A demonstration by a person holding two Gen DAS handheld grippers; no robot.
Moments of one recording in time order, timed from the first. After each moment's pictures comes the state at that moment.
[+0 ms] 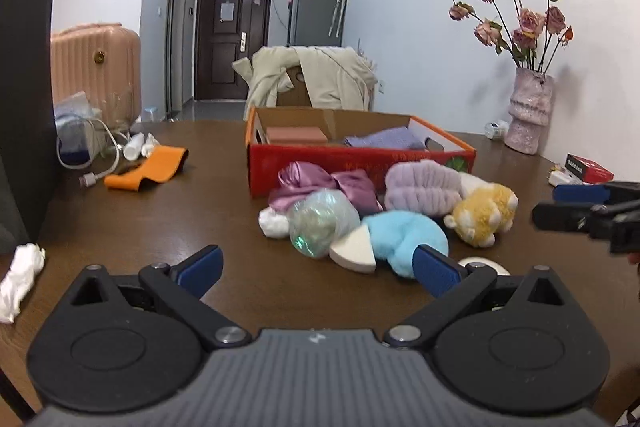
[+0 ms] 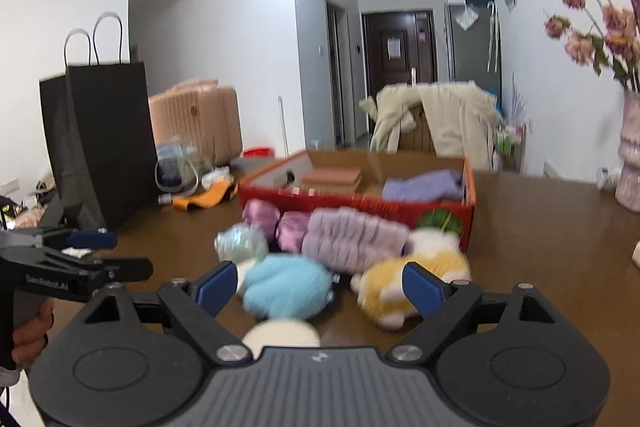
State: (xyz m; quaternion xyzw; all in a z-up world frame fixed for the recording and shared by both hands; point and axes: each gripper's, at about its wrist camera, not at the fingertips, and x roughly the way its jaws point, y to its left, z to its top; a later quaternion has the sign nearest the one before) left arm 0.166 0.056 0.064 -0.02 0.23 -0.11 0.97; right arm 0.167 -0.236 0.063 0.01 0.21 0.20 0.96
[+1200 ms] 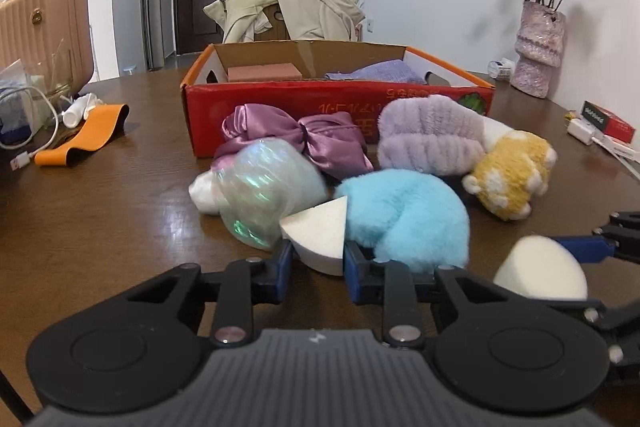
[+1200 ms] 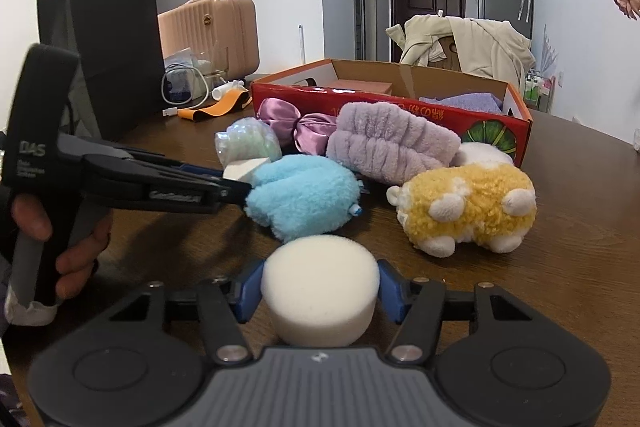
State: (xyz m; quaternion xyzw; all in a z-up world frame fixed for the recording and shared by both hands) left arm 0.244 0.013 0.023 0.01 0.31 -0.12 0.94; right arm 0.191 -0.206 0.010 -0.04 0.30 0.23 0.92
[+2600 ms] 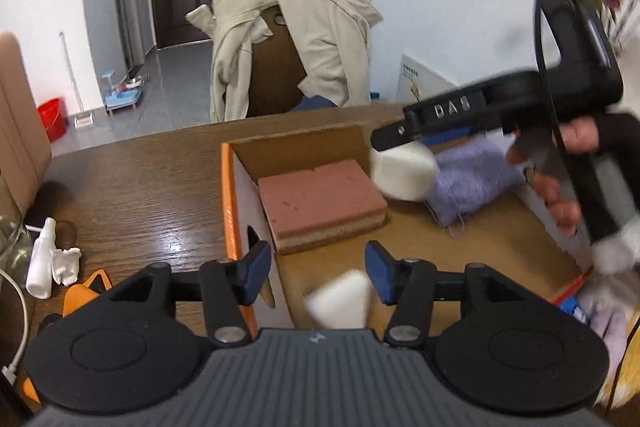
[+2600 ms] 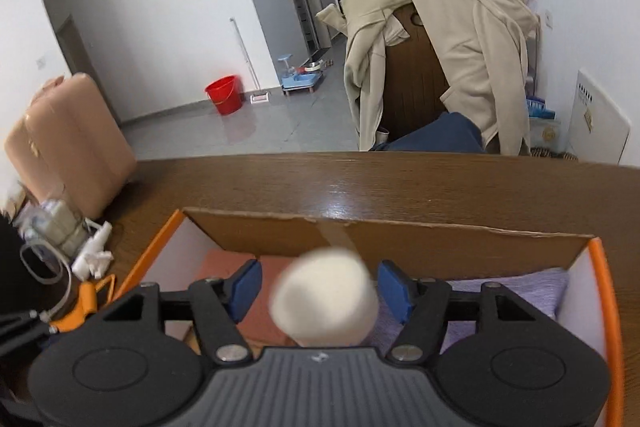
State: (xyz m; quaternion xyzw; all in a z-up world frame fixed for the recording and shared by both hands) left arm 0.496 0.049 0.085 0.03 0.35 -0.15 0.93; right arm 0.597 -0.169 0.069 0.08 0.38 0.18 0.91
